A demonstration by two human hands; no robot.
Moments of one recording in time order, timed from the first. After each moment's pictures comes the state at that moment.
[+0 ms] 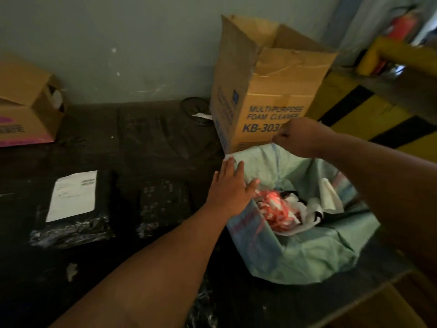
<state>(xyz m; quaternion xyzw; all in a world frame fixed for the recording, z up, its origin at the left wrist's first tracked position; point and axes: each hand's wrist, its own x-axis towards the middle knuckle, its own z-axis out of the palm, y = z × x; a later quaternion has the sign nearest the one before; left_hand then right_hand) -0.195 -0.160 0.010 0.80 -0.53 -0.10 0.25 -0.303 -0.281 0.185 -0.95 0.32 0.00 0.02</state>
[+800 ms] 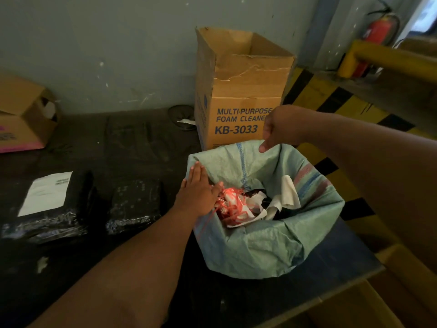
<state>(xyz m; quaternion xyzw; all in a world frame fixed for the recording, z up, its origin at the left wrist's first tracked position) -0.237 -0.170 0.006 0.86 -0.45 -0.16 0.17 -0.384 -0.324 0.226 -0.95 0.29 0.09 0.02</state>
